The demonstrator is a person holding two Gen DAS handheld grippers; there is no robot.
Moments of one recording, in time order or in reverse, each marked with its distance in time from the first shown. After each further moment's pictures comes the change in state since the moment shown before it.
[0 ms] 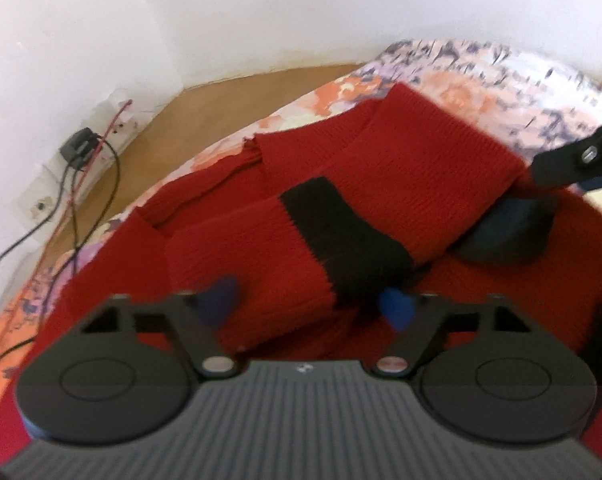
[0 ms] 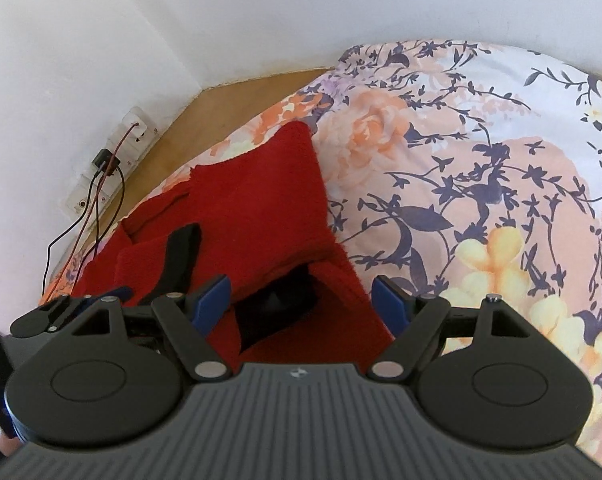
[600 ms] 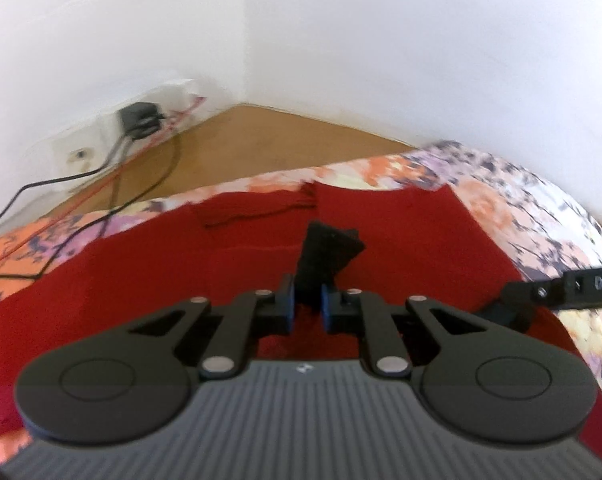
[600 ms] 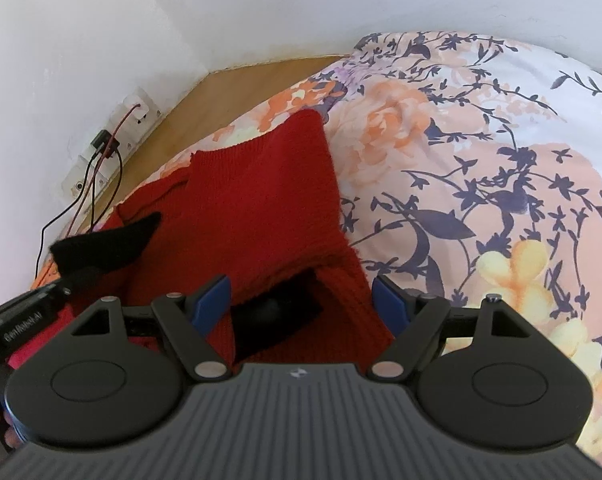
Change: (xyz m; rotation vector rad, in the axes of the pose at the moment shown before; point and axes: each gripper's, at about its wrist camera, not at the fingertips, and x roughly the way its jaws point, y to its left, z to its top) left arm -0.040 0.054 -0.004 -0.357 -0.131 -0.005; right arm 0.025 0.006 0.005 -0.058 0.035 0.003
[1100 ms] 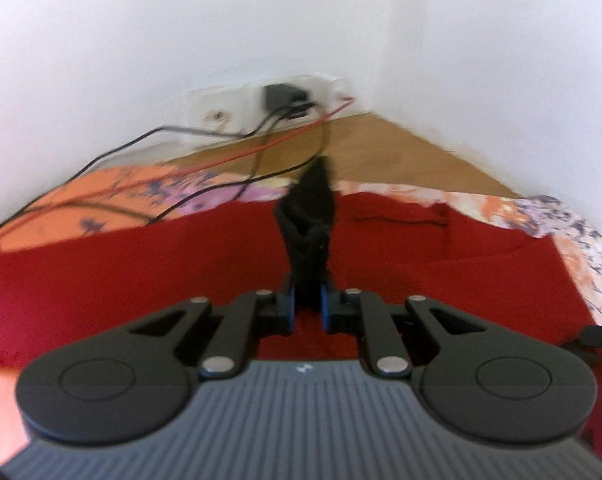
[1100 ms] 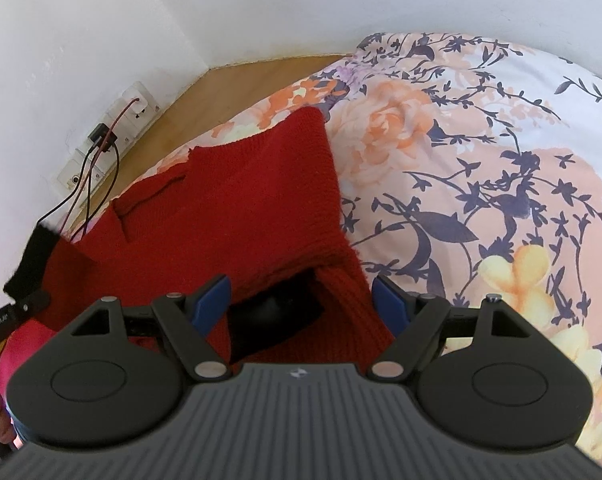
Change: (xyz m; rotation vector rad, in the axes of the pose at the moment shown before) left arm -0.024 0.083 -0.022 -0.266 -0.021 0.222; right arm 0.005 0.000 0.001 -0.025 0.004 -0.008
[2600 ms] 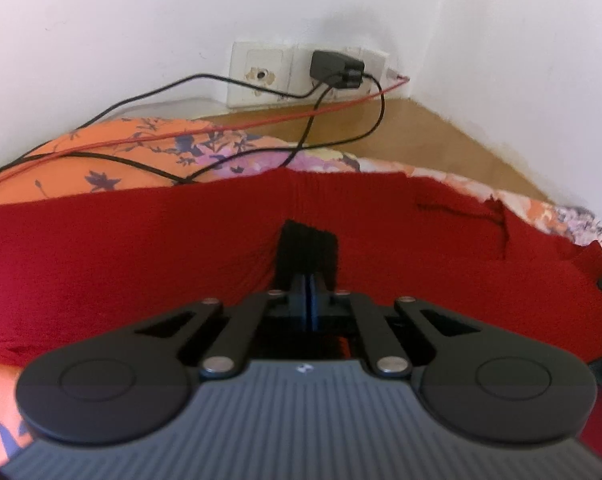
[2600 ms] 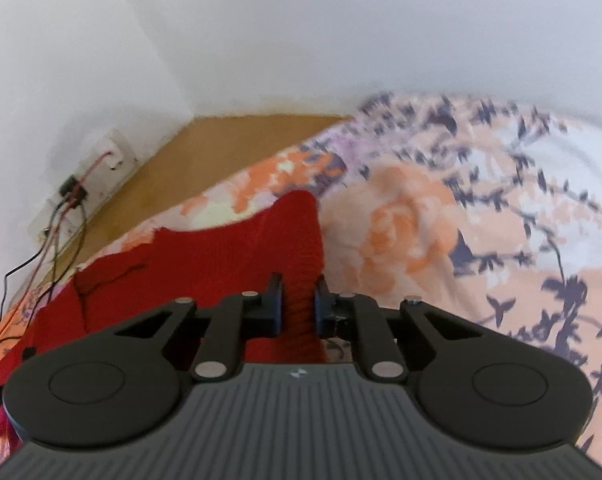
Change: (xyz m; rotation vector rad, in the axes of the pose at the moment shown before) left arm 0.042 0.041 -0.014 -0.078 0.048 0.001; right arm 0.066 -0.015 0.058 -0.015 -0.138 -0.022
